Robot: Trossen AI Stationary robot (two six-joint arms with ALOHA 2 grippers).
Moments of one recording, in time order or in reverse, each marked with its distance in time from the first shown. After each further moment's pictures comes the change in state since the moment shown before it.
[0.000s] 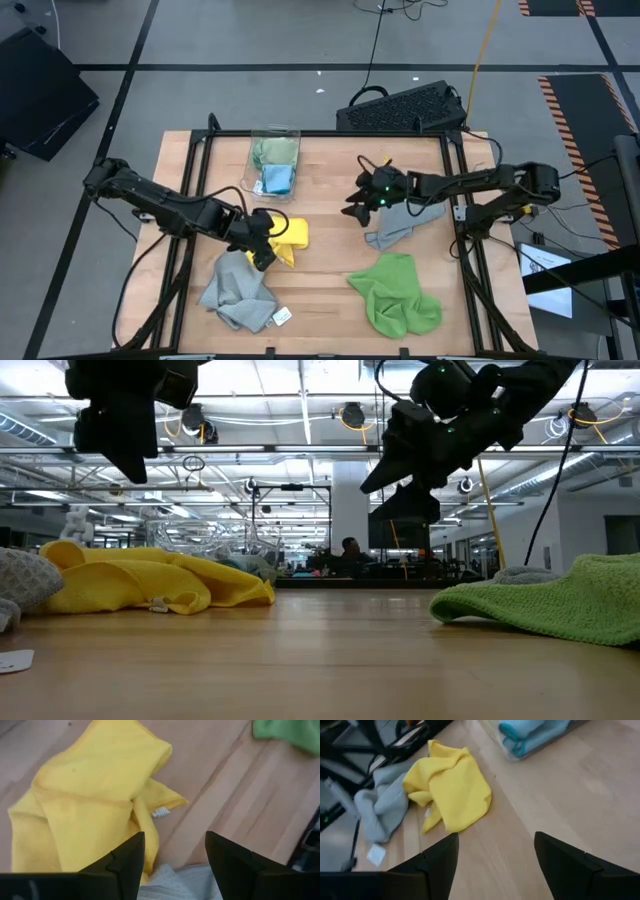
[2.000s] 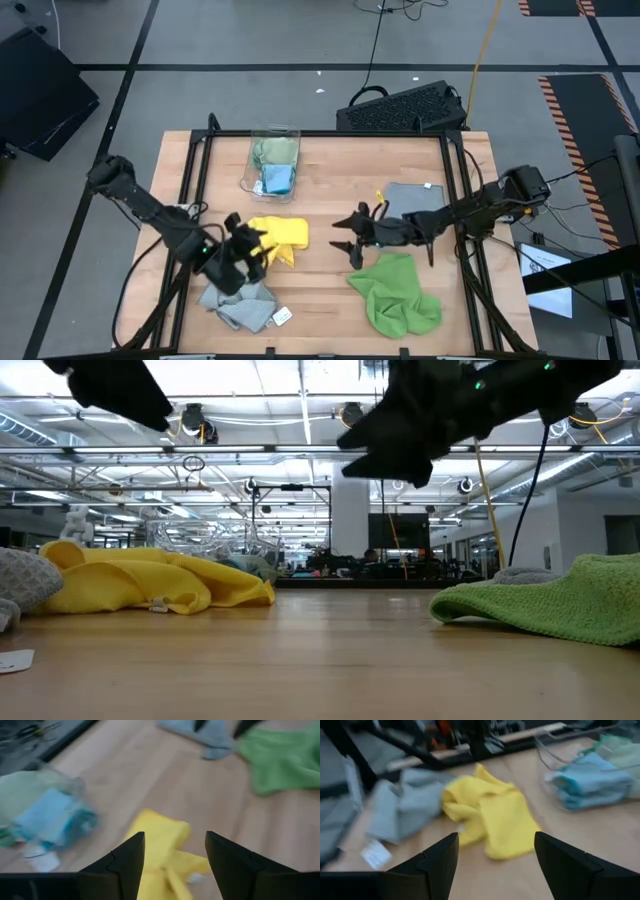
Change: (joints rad) left arm -0.332 0.015 -0.001 0.028 -0.725 0.083; right arm 0.423 0.121 0.002 0.341 0.504 -0.195
